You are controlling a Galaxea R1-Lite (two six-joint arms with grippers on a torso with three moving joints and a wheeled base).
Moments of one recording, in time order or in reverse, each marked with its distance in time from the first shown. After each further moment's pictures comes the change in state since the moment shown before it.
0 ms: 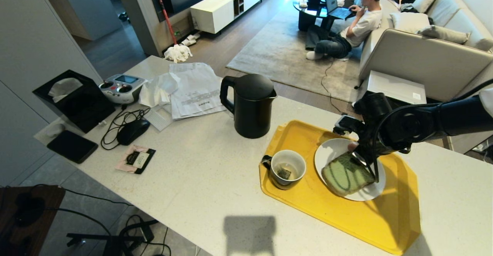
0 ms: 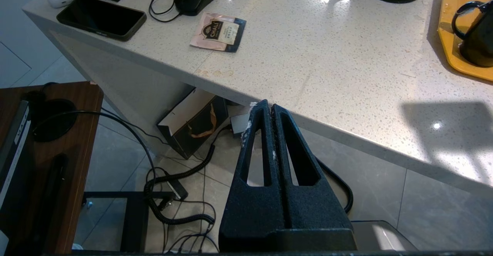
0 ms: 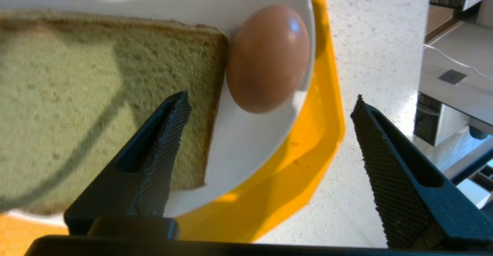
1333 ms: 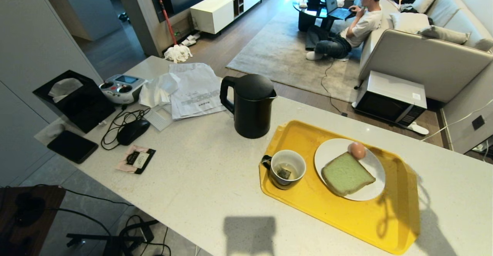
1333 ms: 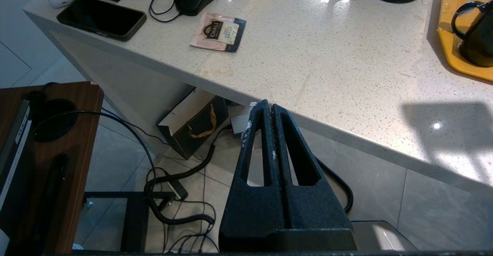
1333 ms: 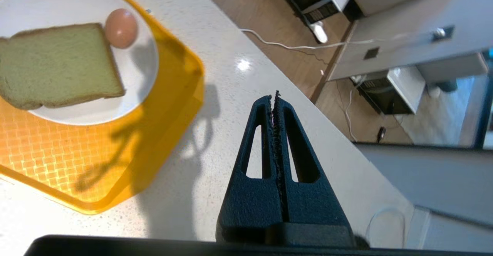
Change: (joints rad) left arm 0.000 0.000 0.000 0.000 0.000 0.001; right arm -0.113 -0.941 0.355 0.060 0.004 0.157
